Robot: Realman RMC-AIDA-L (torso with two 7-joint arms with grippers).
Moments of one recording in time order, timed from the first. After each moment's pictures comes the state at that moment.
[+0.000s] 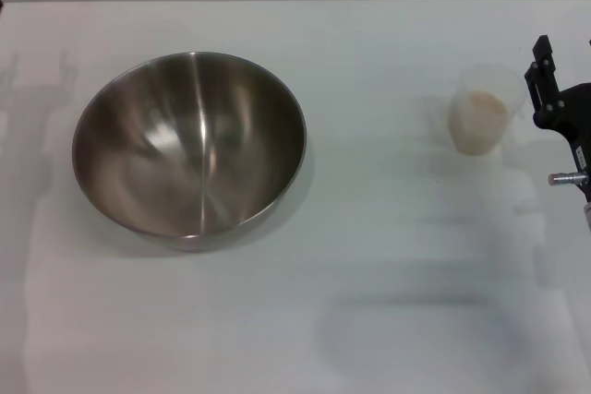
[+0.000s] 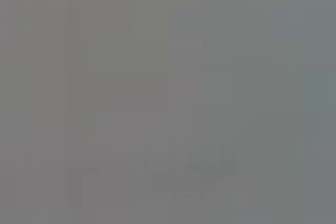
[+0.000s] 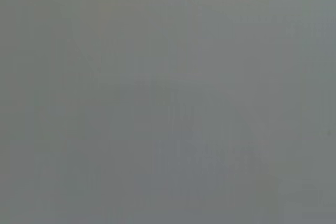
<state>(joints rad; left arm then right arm) -0.46 -2.07 -1.58 -0.27 2.82 1.00 -0.14 0.33 2.09 0.25 0.44 -1.62 -1.45 -0.27</state>
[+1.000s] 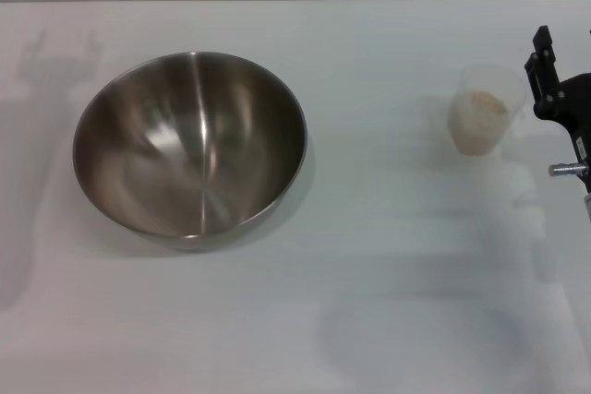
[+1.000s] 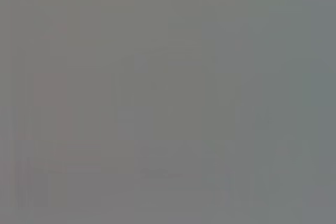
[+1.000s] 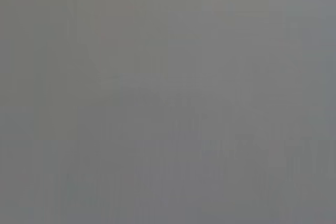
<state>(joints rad) -0.13 -1.89 -1.48 -1.39 2.89 -0.04 -0.25 0.35 2.08 0.26 0.43 -1.62 -1.45 -0.27</state>
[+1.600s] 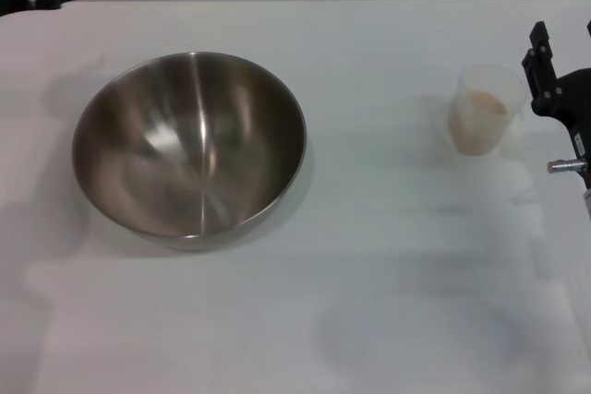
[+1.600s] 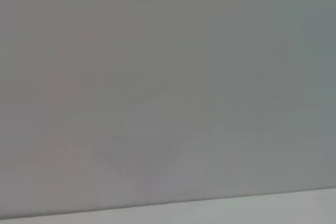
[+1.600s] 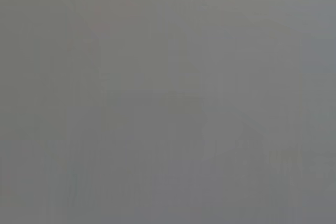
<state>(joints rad) -0.25 -2.05 -1.70 -1.68 2.68 -0.86 0.14 0.36 2.08 0.25 0.42 -1.62 -1.46 -0.27</state>
